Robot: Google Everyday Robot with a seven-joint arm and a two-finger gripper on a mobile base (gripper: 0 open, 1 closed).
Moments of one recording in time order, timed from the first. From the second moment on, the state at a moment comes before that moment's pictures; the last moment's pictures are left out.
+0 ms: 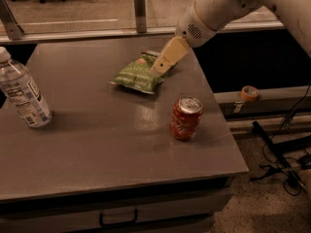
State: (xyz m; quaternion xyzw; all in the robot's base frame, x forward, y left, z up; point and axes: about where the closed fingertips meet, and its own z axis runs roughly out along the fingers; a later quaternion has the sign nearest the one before) arm 0.630 -0.039 0.933 -0.53 0.78 0.16 0.30
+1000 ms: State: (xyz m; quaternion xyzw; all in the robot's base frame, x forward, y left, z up) arm 0.666 0.005 0.846 -0.47 0.82 0.08 0.31
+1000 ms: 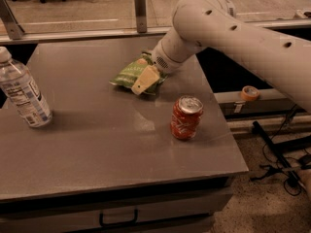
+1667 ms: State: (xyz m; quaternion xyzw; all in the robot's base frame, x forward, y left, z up) arm 0.658 0.011 0.863 -0.50 0.79 0.04 0.34
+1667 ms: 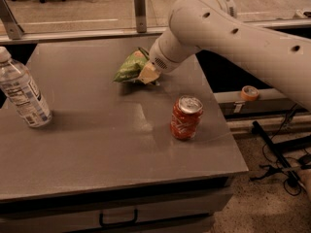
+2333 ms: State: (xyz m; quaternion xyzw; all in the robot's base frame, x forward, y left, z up) arm 0.620 -0.005 0.947 -0.54 0.72 0.08 0.42
